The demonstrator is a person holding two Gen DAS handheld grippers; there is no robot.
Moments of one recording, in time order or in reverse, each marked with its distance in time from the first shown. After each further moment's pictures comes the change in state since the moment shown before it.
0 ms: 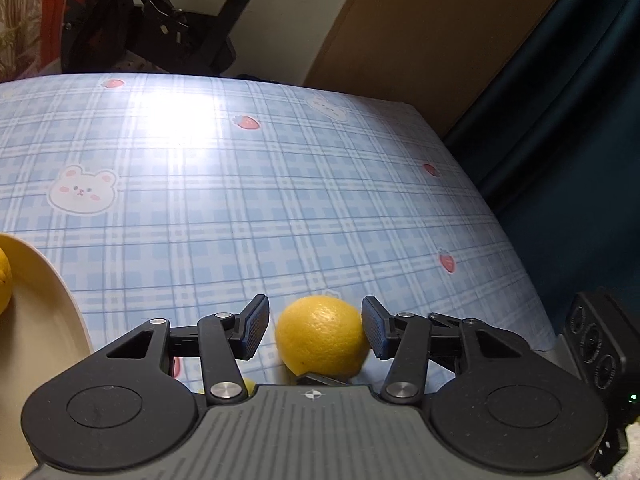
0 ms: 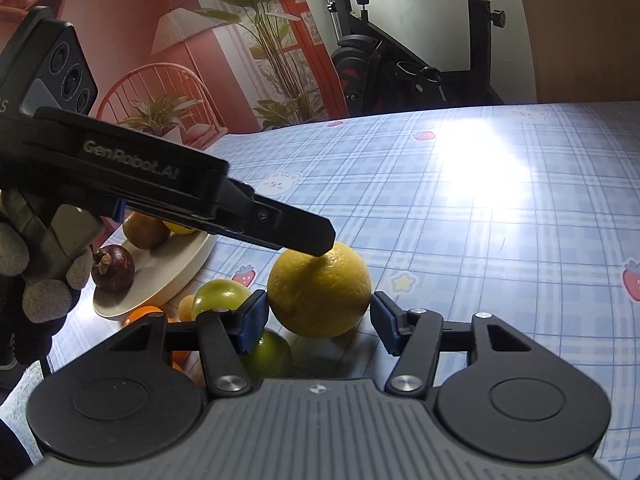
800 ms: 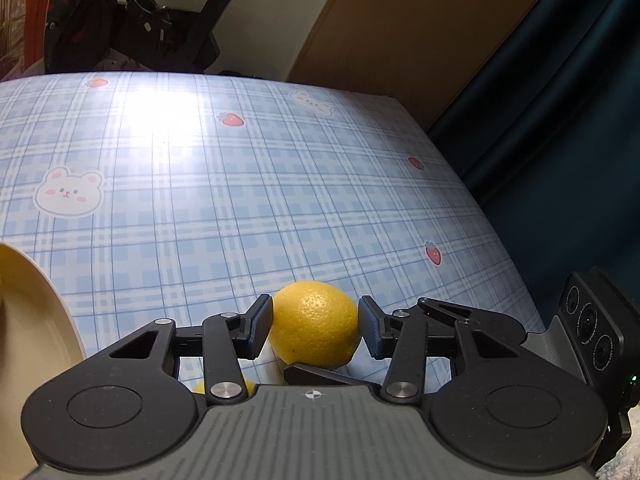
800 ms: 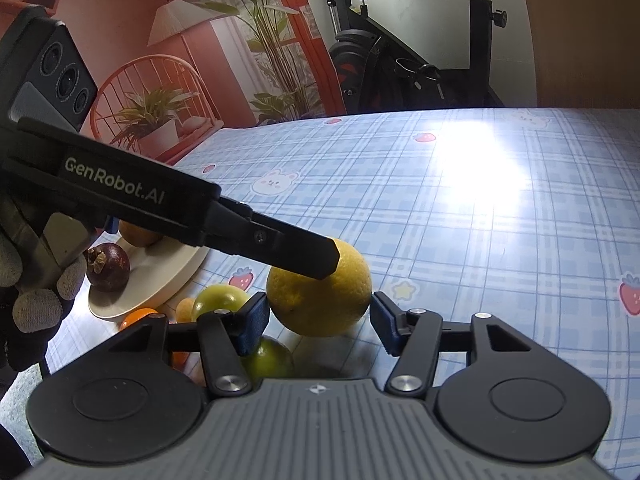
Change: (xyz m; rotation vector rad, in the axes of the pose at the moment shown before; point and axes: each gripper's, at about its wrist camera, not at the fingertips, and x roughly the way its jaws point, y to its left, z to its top) left arm 0.001 -0.001 -0.001 0.024 0.001 -0.031; right arm 0.004 0.010 0.012 -0.020 0.017 -0.026
